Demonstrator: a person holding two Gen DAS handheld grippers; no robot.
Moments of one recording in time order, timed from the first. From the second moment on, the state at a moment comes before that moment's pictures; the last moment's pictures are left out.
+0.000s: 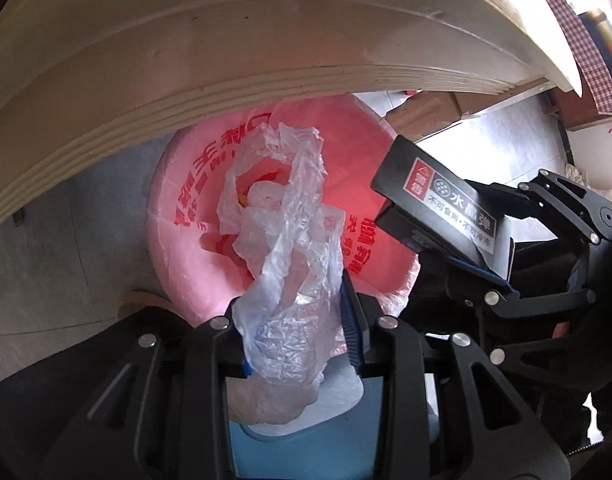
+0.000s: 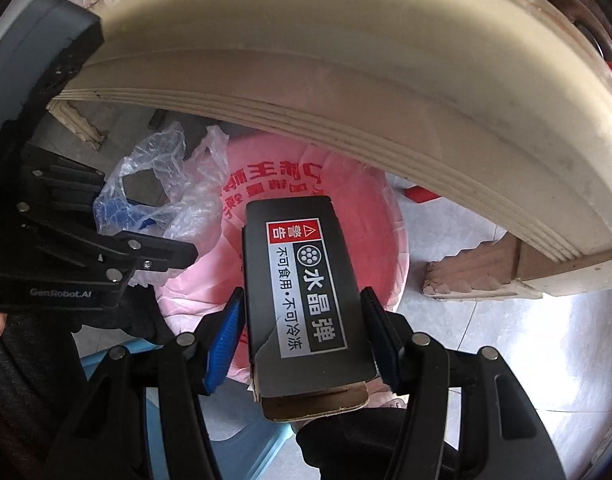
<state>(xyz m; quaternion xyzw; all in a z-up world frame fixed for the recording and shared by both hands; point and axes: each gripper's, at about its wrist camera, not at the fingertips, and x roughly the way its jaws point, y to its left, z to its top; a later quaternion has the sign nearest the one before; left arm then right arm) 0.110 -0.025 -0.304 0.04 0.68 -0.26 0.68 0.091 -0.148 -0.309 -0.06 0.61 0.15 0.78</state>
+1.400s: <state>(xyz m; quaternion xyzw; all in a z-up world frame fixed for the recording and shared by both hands) 0.110 -0.031 -0.317 0.09 0.68 -0.22 0.70 0.098 -0.150 -0.312 -0.06 0.59 0.16 0.79</state>
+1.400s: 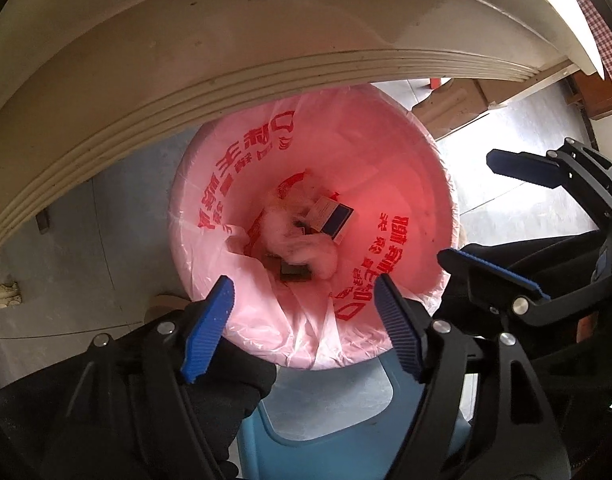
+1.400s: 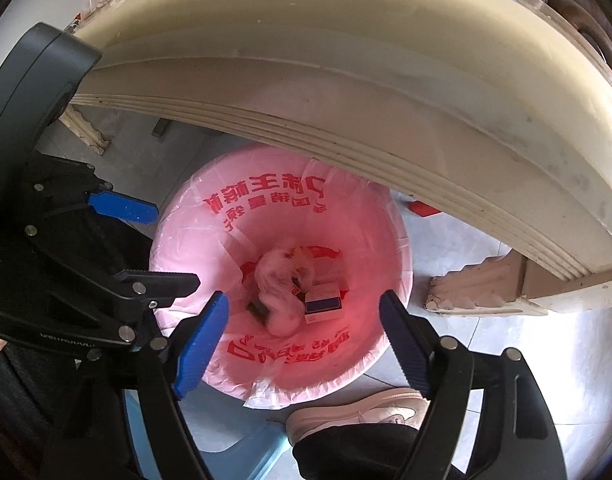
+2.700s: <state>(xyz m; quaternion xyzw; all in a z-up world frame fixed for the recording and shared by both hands) 0.110 0.031 -0.110 0.12 0.56 -0.17 0.80 0.064 -0.192 -0.128 0.01 0.44 0.17 0.88</state>
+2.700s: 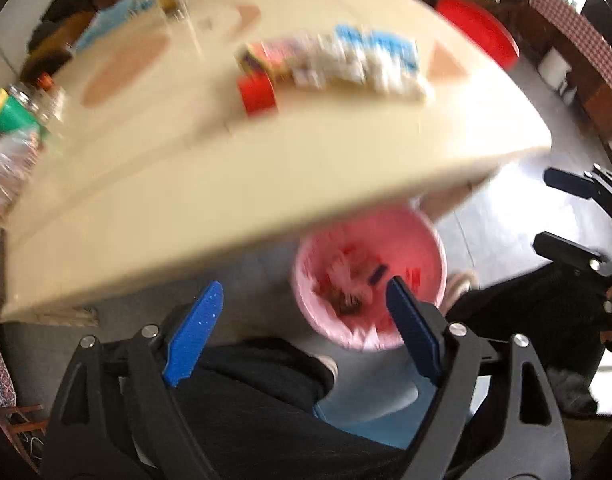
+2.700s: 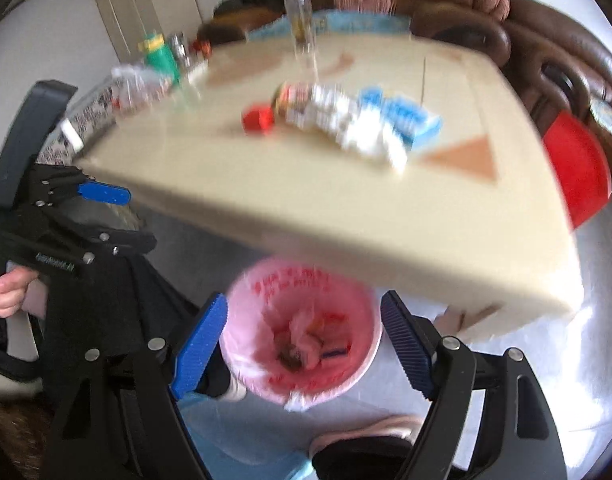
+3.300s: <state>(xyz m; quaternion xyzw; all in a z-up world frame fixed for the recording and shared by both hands) 0.176 0.023 -0.009 0.12 0.51 -0.16 0.84 0.117 -0.221 -0.005 -0.05 0.33 0.17 0.93</state>
